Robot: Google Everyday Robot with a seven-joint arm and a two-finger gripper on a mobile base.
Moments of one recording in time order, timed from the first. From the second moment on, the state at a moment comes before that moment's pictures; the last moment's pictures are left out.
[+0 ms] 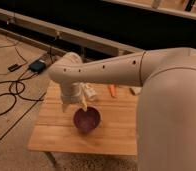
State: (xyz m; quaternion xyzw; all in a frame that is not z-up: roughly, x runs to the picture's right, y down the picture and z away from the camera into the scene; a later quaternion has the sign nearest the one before) arm -0.106 0.103 0.703 -0.26 0.23 0.64 0.68
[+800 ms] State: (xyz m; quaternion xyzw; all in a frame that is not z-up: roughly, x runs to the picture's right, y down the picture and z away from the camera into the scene) arm -0.043 0.077 0.798 -0.28 0.22 0.59 0.73
